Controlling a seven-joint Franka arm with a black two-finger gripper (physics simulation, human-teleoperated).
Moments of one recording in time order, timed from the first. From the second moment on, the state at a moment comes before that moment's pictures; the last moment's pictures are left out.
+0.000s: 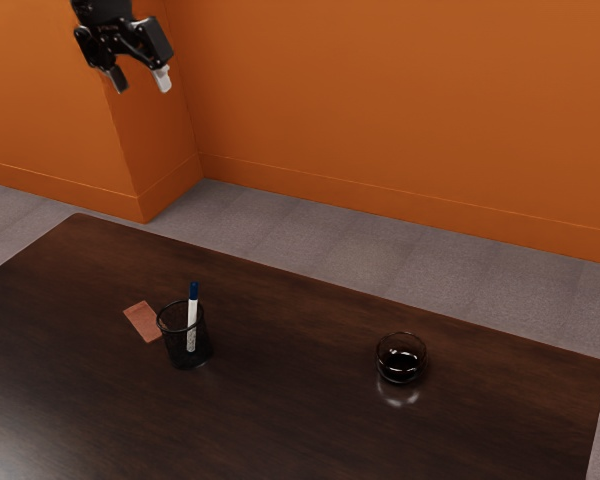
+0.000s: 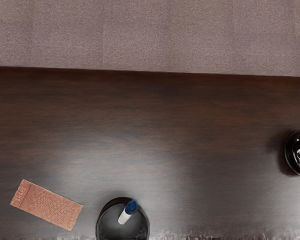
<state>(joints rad) 0.01 0.14 0.13 -1.16 -0.15 1.45 0.10</state>
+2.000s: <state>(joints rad) 0.15 0.14 -0.05 -2.11 -0.10 2.32 0.31</state>
